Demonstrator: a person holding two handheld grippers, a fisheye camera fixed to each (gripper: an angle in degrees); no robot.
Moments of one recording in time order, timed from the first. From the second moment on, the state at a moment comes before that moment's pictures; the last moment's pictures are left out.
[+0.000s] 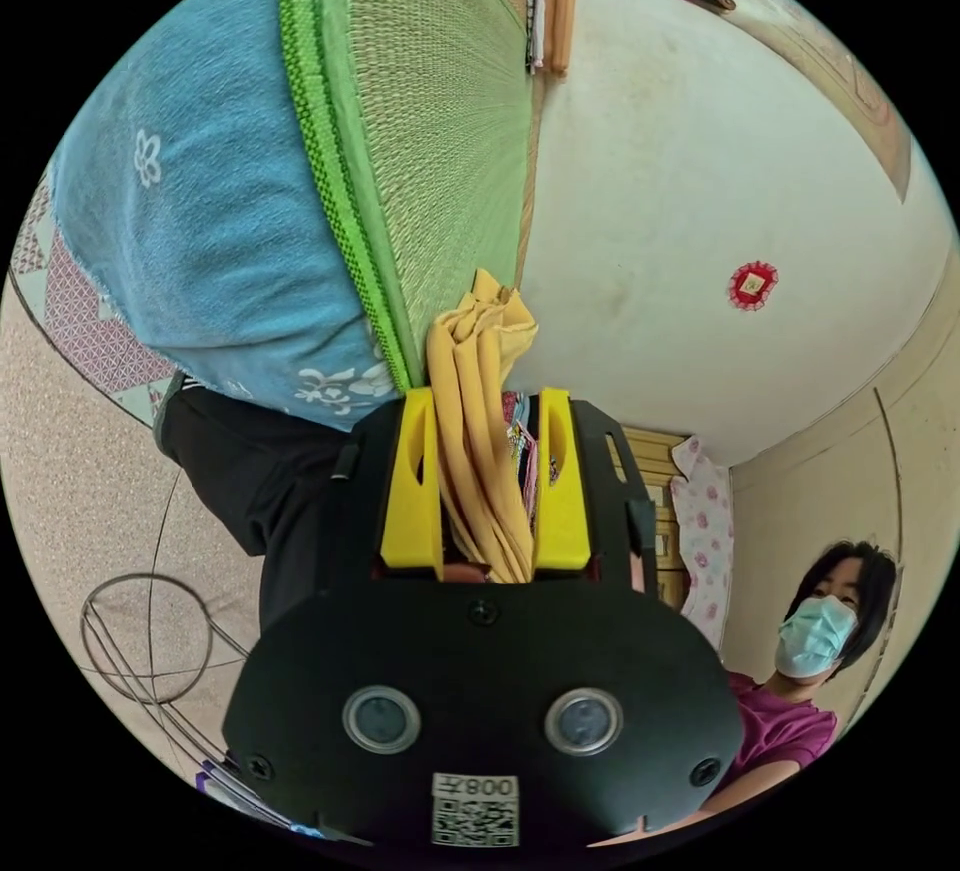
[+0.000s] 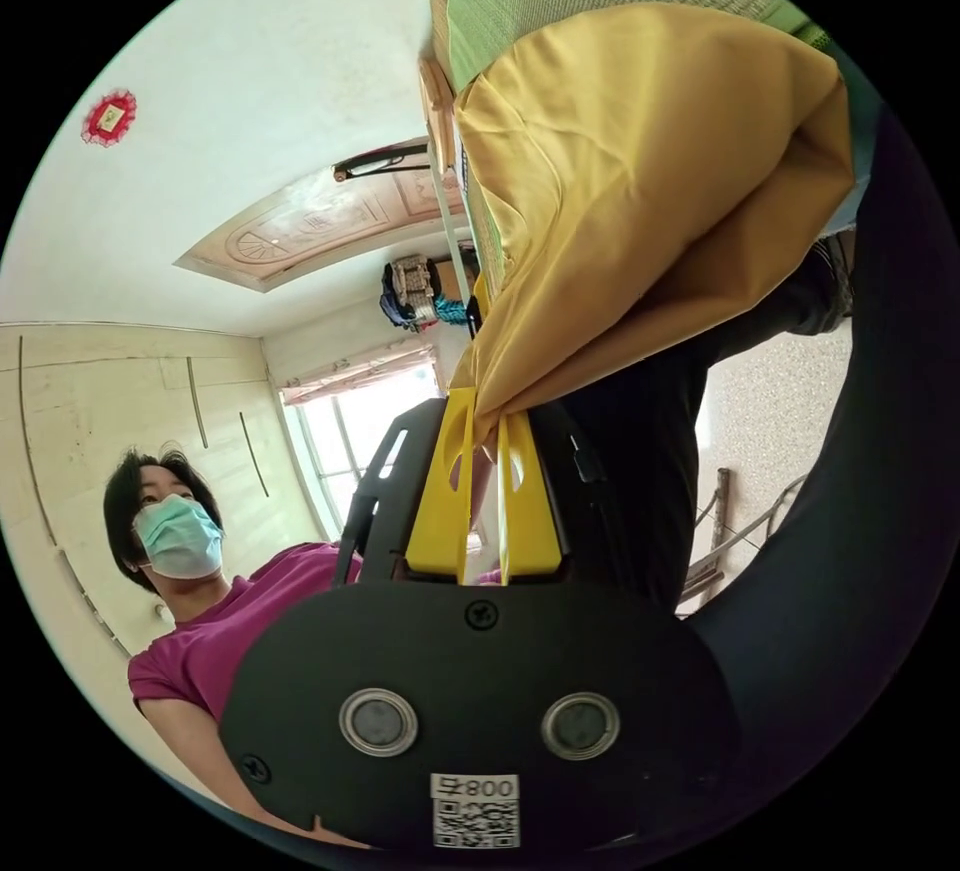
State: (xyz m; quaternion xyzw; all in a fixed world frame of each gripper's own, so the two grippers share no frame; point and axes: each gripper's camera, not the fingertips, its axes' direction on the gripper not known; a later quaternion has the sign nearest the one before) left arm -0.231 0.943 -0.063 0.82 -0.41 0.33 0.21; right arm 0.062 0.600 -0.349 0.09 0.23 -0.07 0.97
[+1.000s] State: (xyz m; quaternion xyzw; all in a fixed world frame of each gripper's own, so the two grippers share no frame) left arm -0.022 0.882 -0.048 0.79 -0.48 0.31 0.24; right arm 0.051 0.590 -0.423 0.13 0.23 -0.15 0.95
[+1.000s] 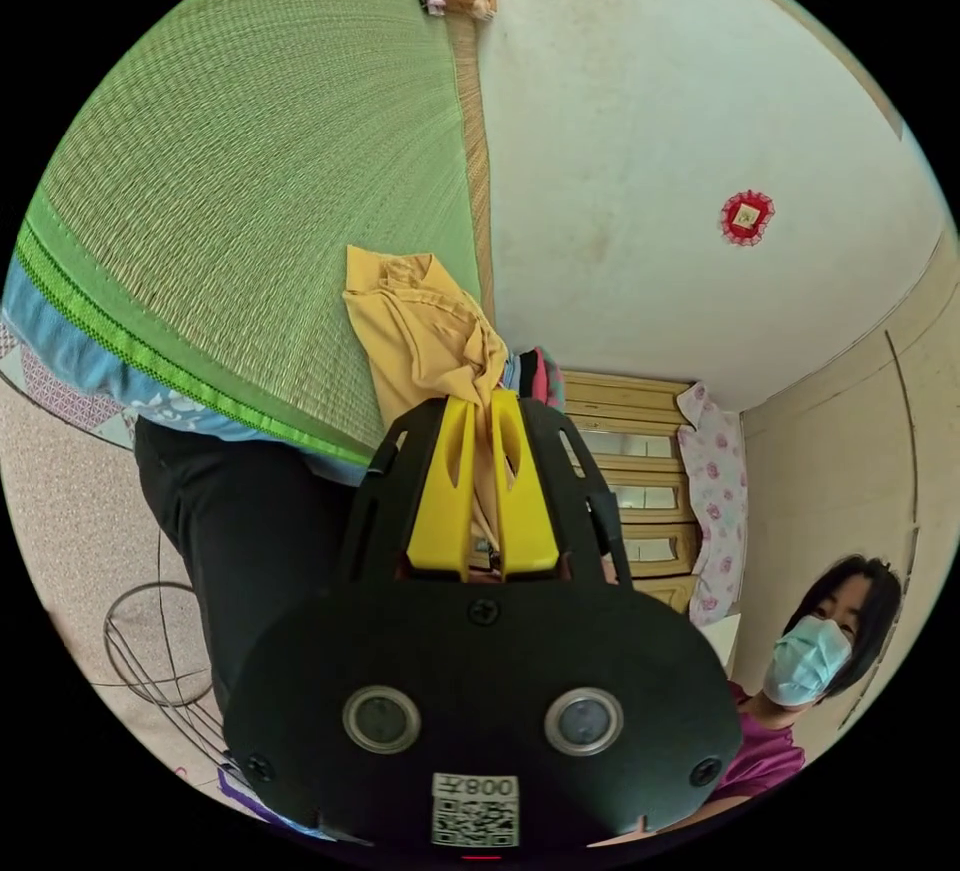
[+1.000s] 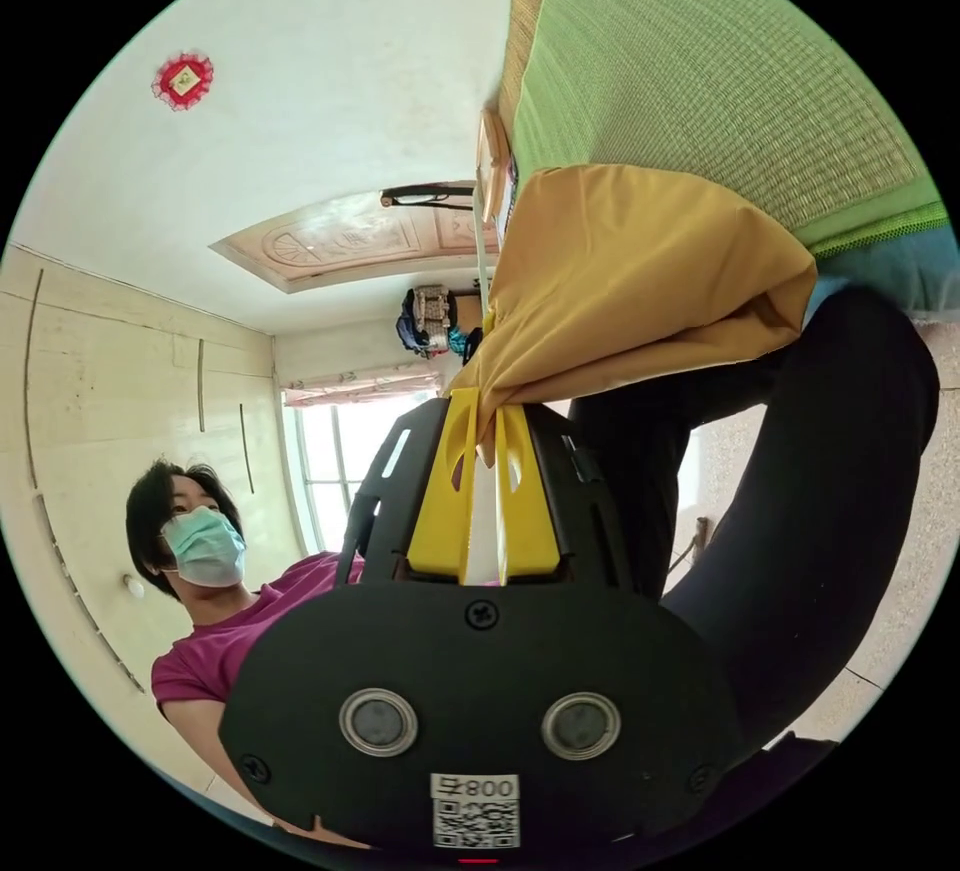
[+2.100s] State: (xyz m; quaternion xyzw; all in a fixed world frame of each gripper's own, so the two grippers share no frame) left arm 0.326 0.648 -0.047 0.68 -0.57 0.34 0.31; right arm 0.064 0.714 -0.609 0.20 0.17 -0.30 0.92
